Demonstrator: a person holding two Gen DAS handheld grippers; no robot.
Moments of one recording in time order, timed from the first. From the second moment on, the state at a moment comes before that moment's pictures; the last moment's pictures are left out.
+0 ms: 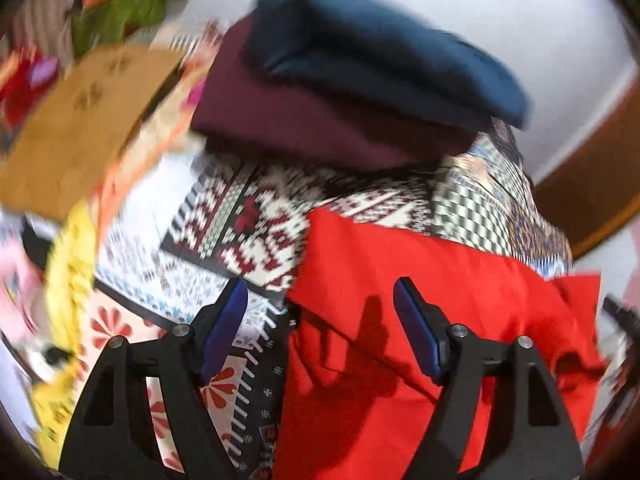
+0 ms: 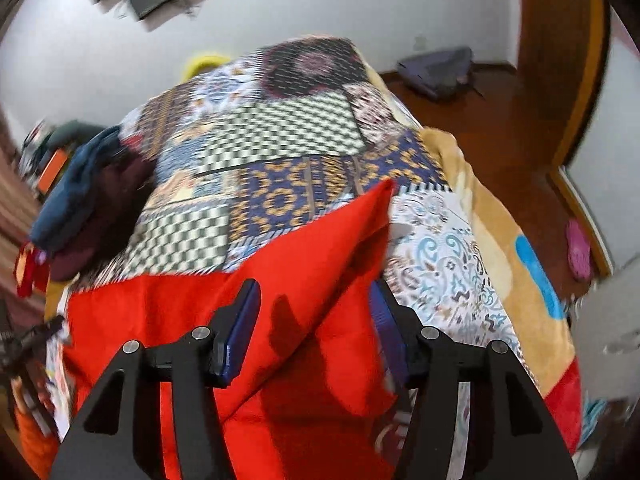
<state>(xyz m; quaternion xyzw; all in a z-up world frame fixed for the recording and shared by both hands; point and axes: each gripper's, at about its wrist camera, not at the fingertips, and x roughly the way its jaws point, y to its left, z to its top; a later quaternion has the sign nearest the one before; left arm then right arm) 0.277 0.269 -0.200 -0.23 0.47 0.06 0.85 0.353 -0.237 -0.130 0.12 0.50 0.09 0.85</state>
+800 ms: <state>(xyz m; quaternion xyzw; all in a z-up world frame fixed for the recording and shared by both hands) 0.337 0.267 -0.152 -0.19 0.41 0.07 0.89 0.425 -0.185 -0.067 0.11 0.40 0.14 0.90</state>
